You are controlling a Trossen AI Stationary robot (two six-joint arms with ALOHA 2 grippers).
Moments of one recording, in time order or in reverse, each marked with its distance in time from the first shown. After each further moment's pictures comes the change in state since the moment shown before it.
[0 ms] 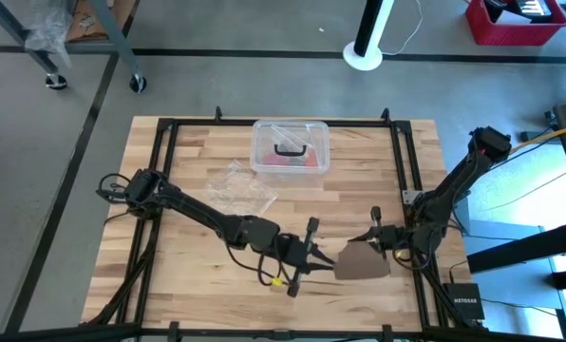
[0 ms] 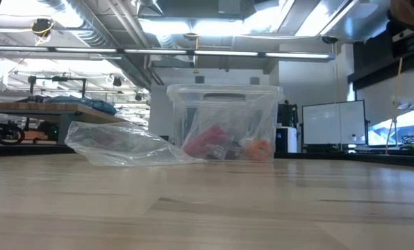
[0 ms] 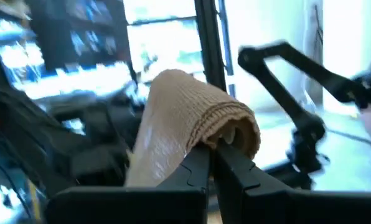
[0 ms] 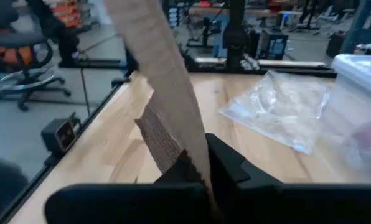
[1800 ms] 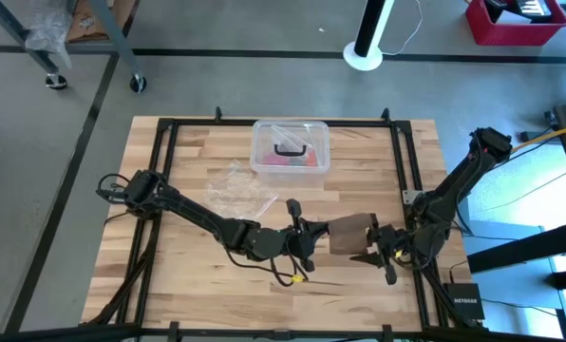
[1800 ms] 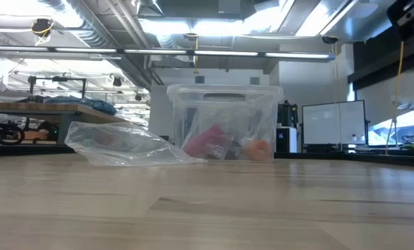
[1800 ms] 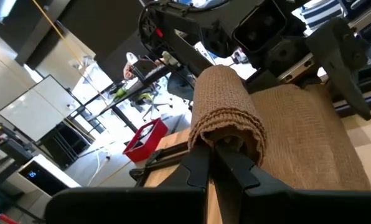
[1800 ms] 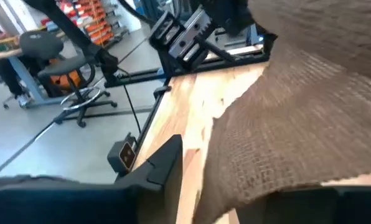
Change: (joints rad) left arm -0.020 0.000 0.000 -0.226 -0.729 0.335; right arm -0.001 0.017 0.153 -0.145 -0.148 0.241
